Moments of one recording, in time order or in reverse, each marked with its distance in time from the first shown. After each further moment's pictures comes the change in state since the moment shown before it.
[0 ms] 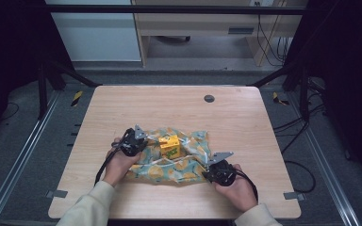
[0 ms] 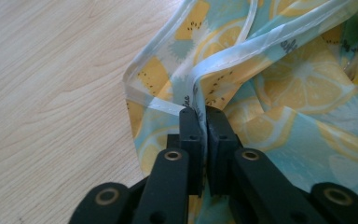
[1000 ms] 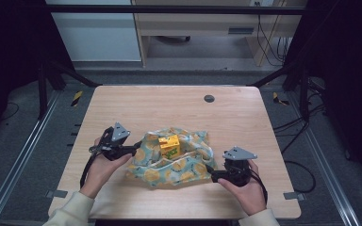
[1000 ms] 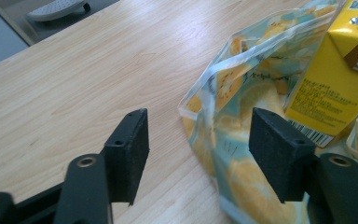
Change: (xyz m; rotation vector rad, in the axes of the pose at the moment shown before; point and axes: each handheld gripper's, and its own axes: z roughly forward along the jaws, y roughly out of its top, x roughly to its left) left arm 0.009 -0.006 -0.082 -0.172 0.029 -0.083; right arm -0.006 -0.001 -0.050 -0.285 -0.198 0.137
